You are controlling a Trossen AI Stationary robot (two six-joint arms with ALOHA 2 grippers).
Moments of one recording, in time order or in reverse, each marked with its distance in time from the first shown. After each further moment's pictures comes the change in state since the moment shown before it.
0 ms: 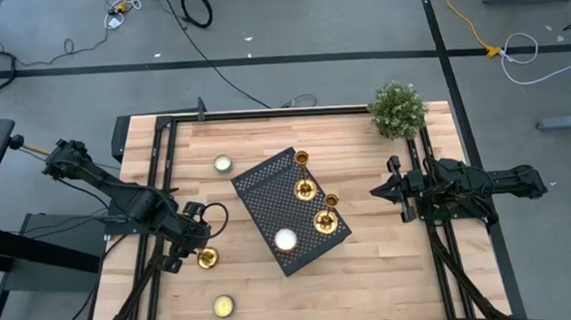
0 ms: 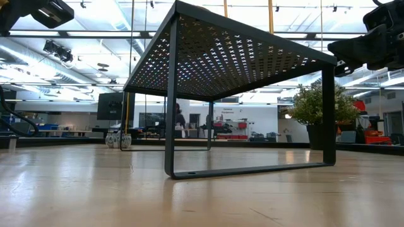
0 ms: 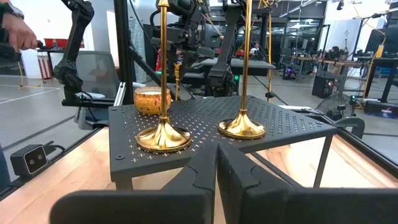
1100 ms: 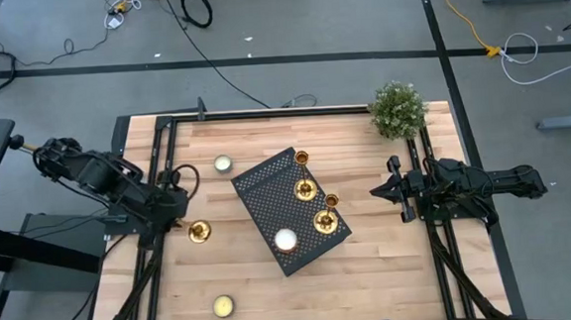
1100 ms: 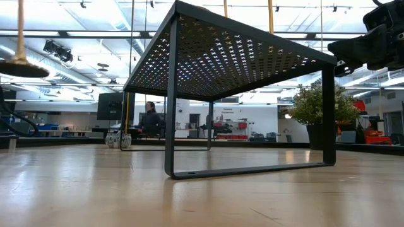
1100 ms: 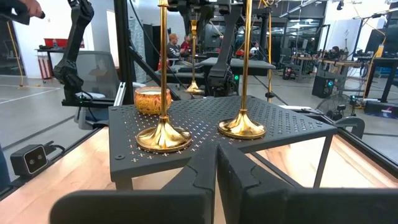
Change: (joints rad) left arm 0.053 -0.001 0.467 -0.437 -0.133 -0.089; right arm 0.000 0.000 0.000 0.000 0.000 0.000
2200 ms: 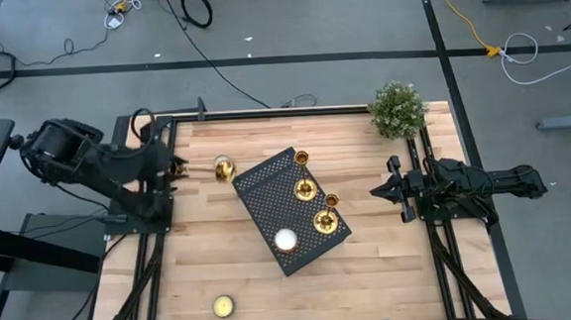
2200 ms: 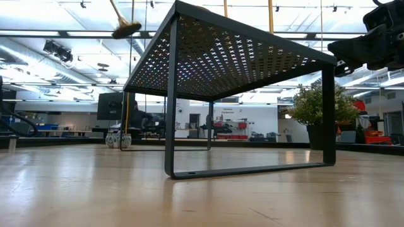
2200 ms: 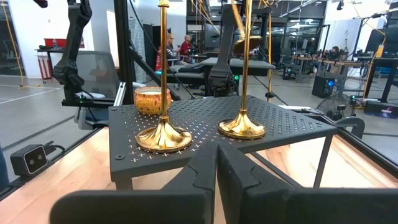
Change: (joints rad) left arm 0.132 0.001 0.321 -0.003 -0.380 0.145; right arm 0.000 0.000 0.000 0.000 0.000 0.000
